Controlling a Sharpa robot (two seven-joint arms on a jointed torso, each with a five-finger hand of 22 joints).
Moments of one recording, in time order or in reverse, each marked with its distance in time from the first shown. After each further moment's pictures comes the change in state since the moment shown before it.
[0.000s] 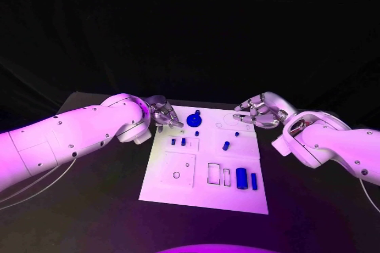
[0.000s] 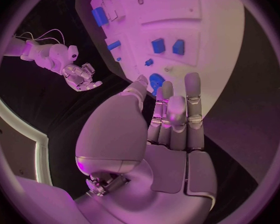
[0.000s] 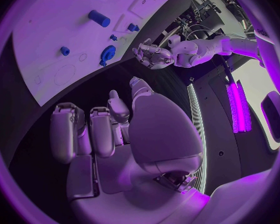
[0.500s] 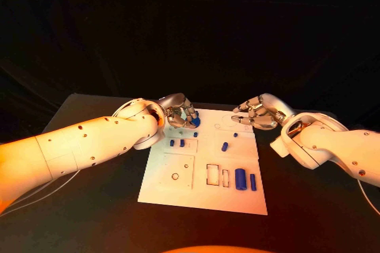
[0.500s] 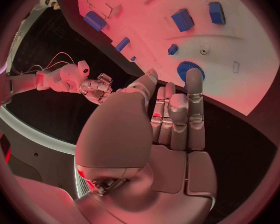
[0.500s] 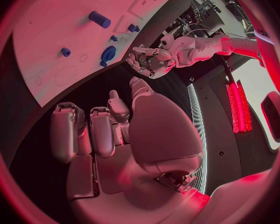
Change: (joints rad) left arm -0.025 0.093 -0.021 -0.056 -0.243 -0.103 0.203; left_hand 0.063 -0.059 0.069 -0.011 0.000 0.082 -0.017 -0.084 -0.129 0.011 0.005 -0.130 -0.204 0.094 -0.003 0.098 0.027 0.000 0.100 0.001 0.007 0.012; right arm -0.003 0.001 0.000 0.000 0.000 0.000 0.000; right_hand 0.000 0.000 0.000 0.000 0.000 0.000 0.000 0.000 0.000 0.000 0.000 0.000 -0.002 0.000 0.000 0.000 -0.002 0.000 0.000 0.000 0.000 0.000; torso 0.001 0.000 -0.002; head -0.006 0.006
